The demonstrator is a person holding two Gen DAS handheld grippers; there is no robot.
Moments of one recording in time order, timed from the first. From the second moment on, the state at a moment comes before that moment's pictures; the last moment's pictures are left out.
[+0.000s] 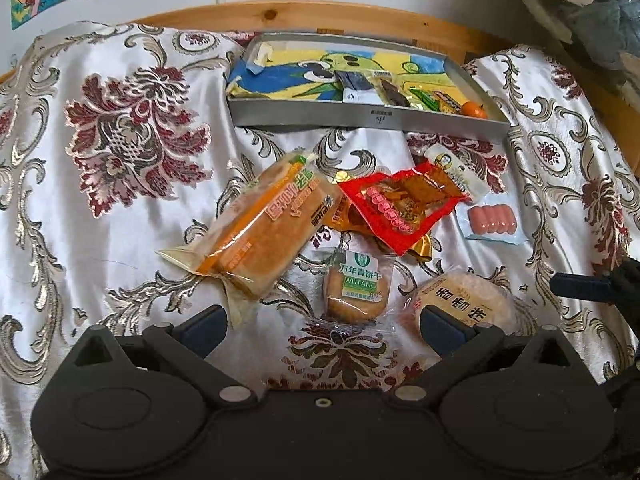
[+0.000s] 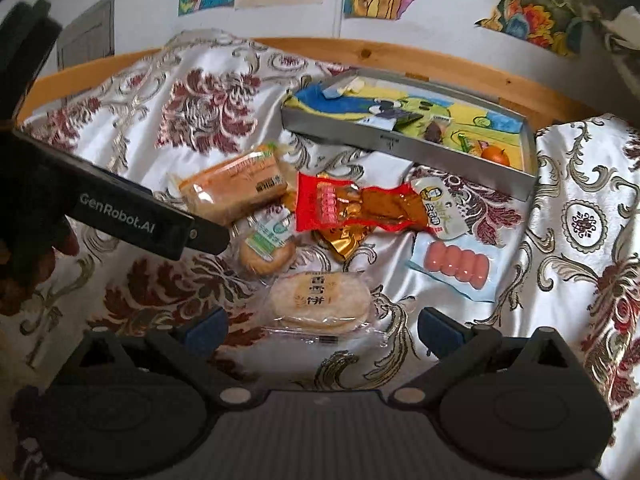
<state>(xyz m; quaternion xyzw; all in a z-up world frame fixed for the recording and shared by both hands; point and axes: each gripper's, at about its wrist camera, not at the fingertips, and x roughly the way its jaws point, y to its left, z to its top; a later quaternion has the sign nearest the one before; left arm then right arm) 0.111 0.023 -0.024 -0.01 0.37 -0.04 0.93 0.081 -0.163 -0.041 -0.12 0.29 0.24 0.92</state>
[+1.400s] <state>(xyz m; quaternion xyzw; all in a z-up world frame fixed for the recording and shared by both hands) 0.159 0.010 -0.062 -0.03 0.39 -0.03 0.92 0.131 -0.143 -0.076 -0.18 0.27 0.26 0.91</state>
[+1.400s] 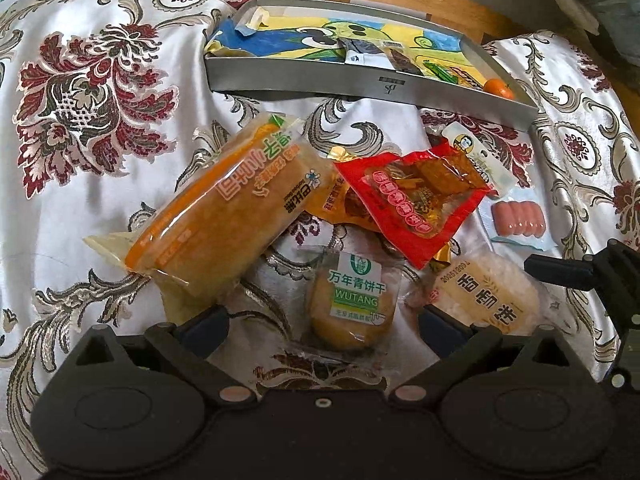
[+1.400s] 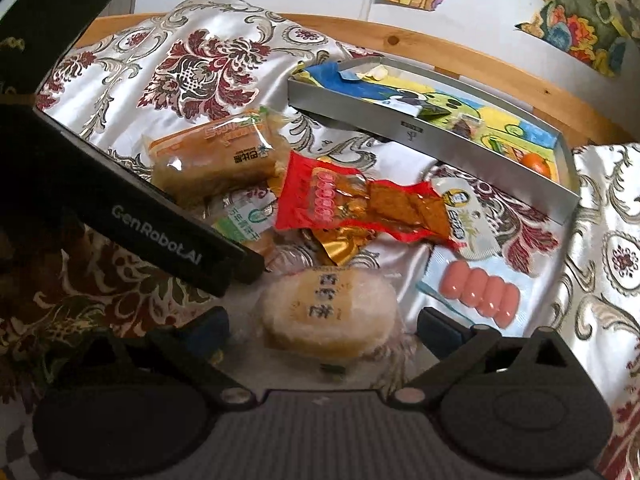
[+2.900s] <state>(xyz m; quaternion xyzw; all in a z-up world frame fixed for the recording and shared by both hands) 0.153 -0.009 -0.072 0.03 0.36 -0.08 0.93 0.143 -0.172 -0.083 -0.15 0.27 0.22 0.93</state>
